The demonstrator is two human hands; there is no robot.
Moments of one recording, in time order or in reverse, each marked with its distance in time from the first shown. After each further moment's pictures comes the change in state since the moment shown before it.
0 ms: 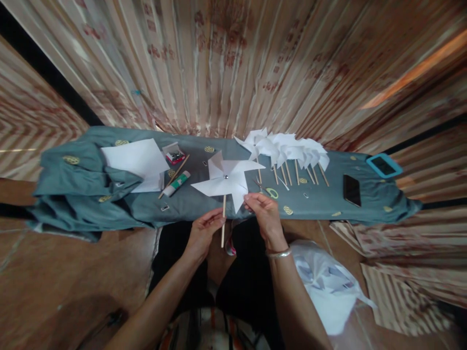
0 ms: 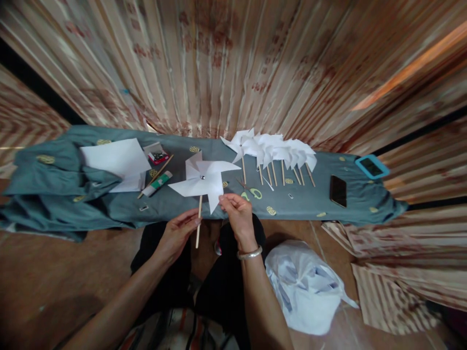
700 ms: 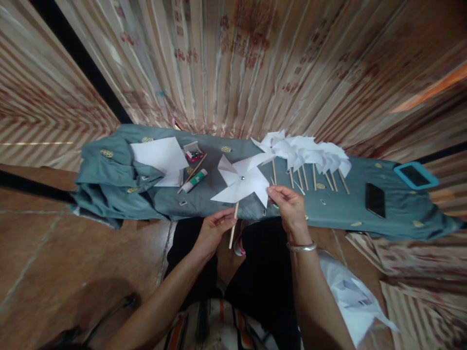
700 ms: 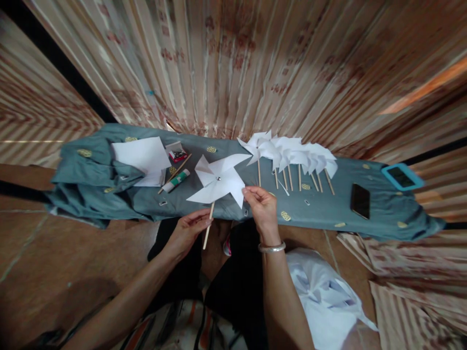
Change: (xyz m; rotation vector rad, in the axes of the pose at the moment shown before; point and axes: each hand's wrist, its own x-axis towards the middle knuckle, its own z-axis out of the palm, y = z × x) left_hand -0.007 0.009 -0.015 0.056 -0.083 0.016; right_hand 0.023 -0.010 -0.012 -0.147 0.034 -0.137
